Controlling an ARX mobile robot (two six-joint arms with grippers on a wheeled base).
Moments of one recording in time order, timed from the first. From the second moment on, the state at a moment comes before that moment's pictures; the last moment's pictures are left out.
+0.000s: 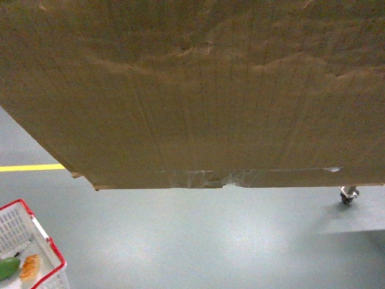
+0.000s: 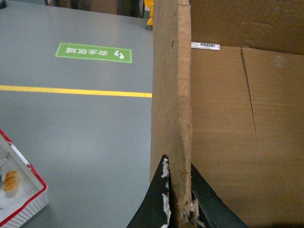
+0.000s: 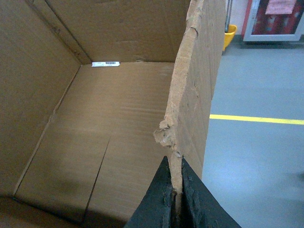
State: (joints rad) left arm -0.43 1.10 0.79 -0.02 -0.38 -0.33; right arm 0.20 1.05 0.80 0.05 -0.16 0.08
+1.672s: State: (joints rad) left arm -0.43 1.10 0.79 -0.02 -0.38 -0.33; right arm 0.20 1.05 0.80 0.05 -0.16 0.08
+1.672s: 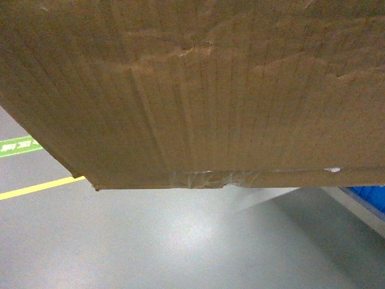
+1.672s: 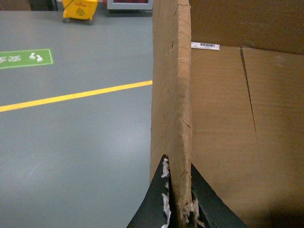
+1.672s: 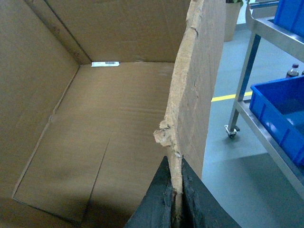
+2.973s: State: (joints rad) left arm -0.43 1.10 0.79 -0.02 -0.38 -0.32; right arm 0.20 1.05 0.80 0.05 -0.16 0.08
